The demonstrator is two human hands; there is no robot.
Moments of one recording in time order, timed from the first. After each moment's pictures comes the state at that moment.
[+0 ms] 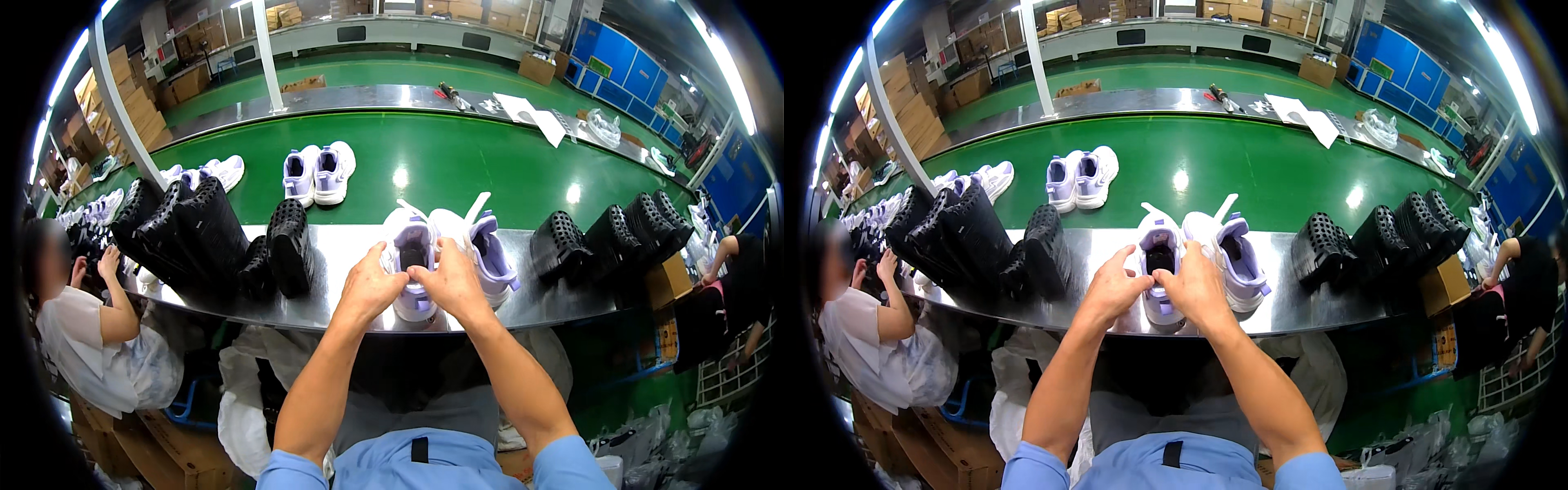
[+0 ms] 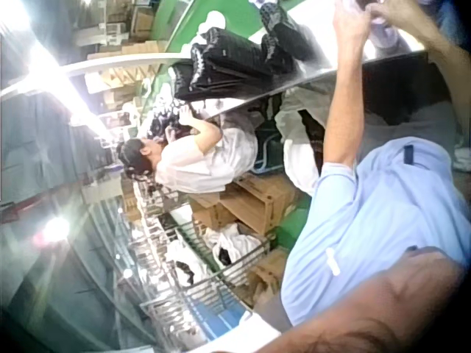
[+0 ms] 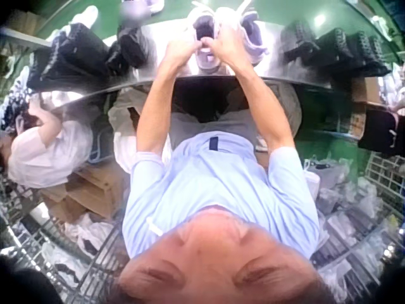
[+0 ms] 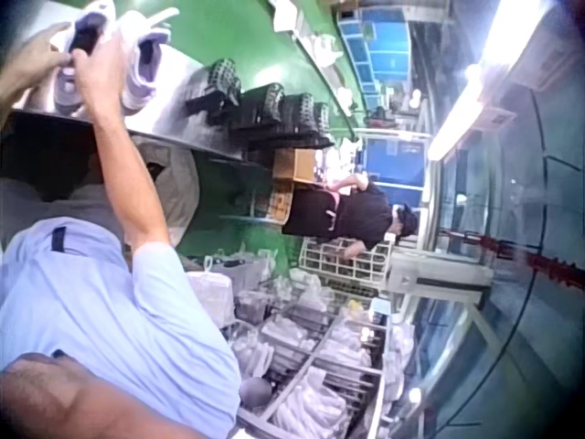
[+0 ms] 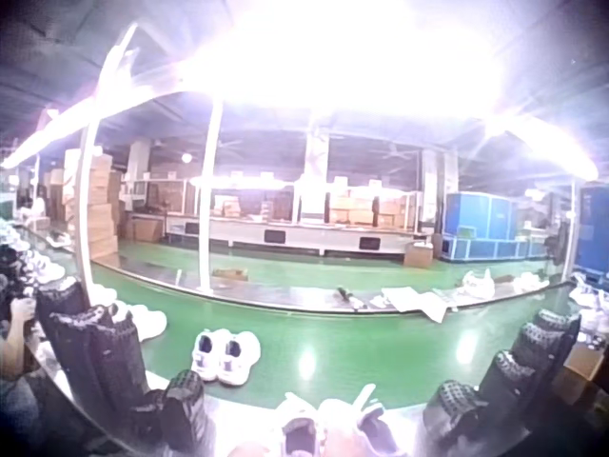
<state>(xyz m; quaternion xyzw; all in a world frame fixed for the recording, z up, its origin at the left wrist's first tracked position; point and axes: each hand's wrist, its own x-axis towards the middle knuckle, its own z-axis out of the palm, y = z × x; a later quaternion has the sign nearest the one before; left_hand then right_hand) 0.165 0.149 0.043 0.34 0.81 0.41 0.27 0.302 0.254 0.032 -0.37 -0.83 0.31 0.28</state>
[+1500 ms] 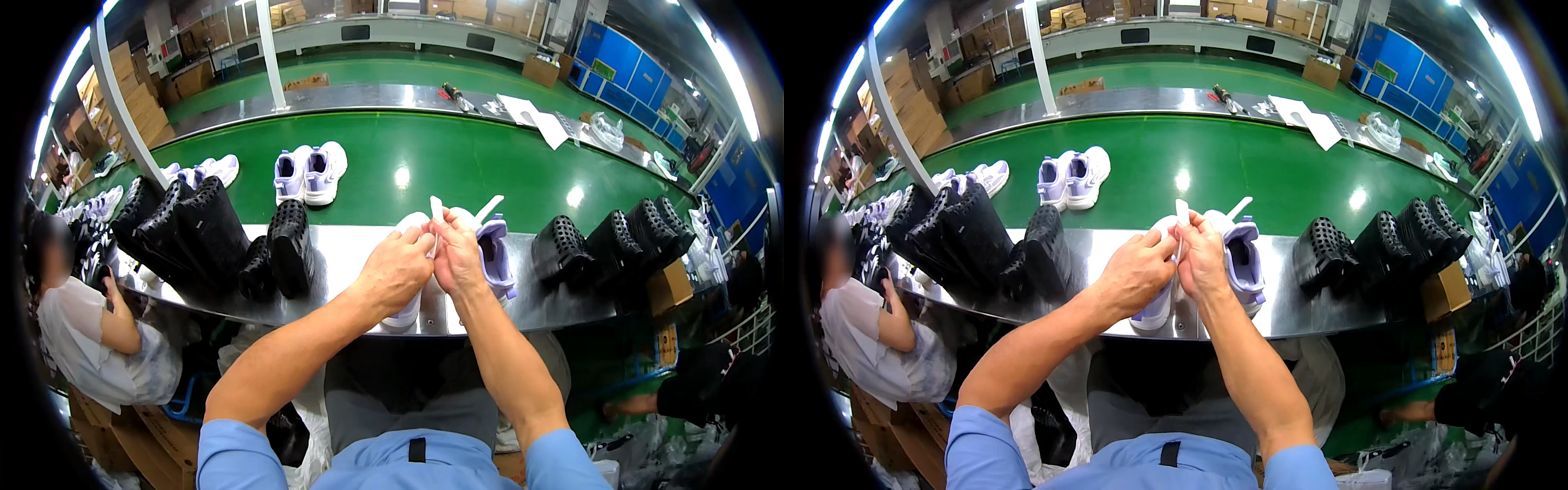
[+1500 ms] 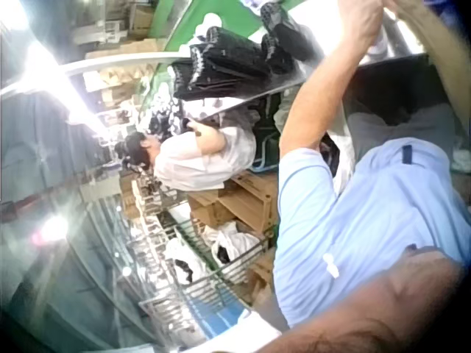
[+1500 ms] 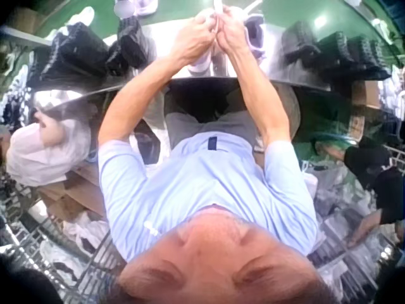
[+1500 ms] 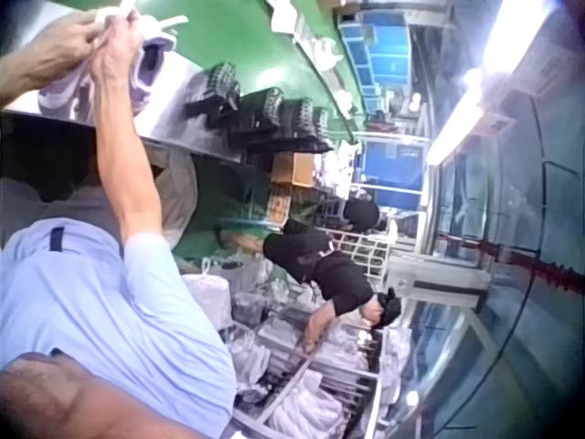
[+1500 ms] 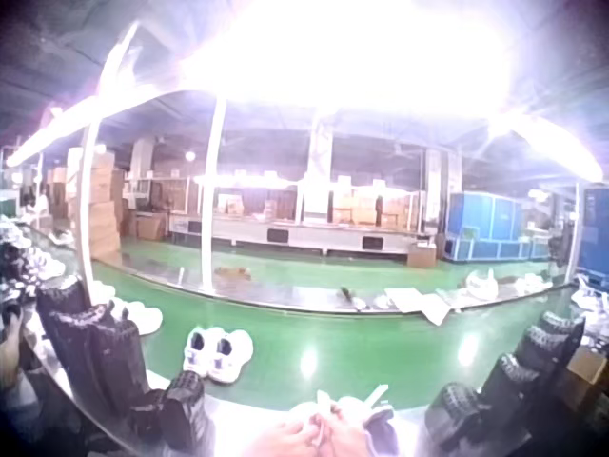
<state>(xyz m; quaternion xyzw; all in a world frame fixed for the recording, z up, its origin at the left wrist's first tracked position) 0.157 0.174 0.062 0.77 0.60 0.13 -0.18 0.256 0.301 0.009 -0.14 -0.33 0.83 0.42</state>
